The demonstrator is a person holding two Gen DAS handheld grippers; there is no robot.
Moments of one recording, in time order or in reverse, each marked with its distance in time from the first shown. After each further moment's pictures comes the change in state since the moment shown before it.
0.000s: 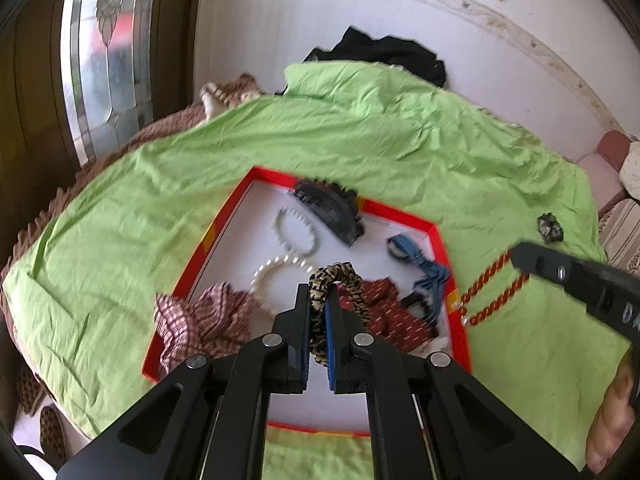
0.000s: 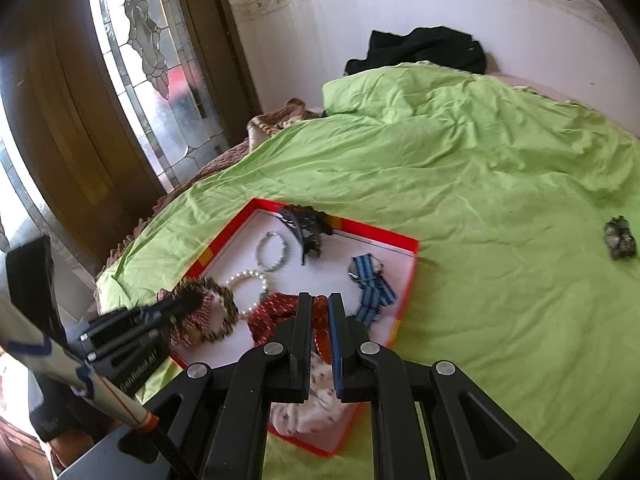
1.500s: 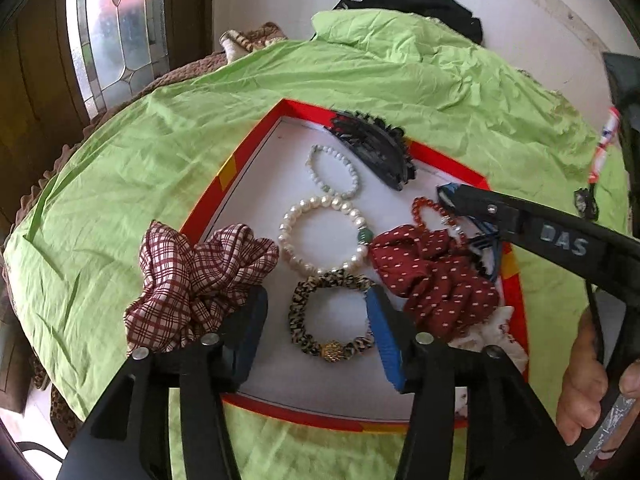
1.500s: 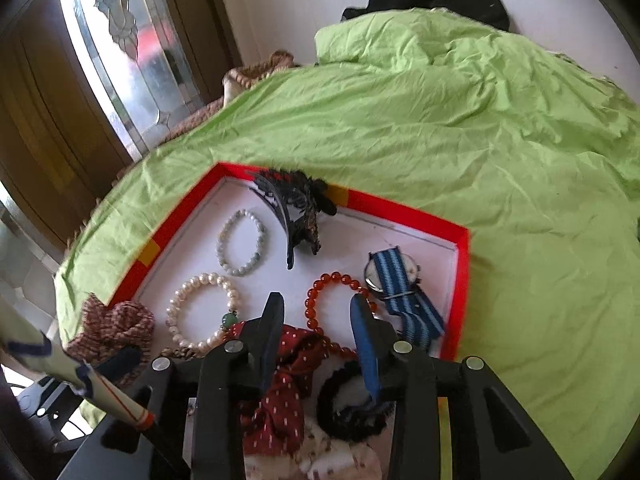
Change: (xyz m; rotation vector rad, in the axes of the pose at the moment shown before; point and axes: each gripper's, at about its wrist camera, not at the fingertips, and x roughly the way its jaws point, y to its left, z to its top) left arm 0.039 0.013 -0.018 -0.029 0.141 0.078; right arm 0.097 -0.004 0.006 0.036 0.094 -0.049
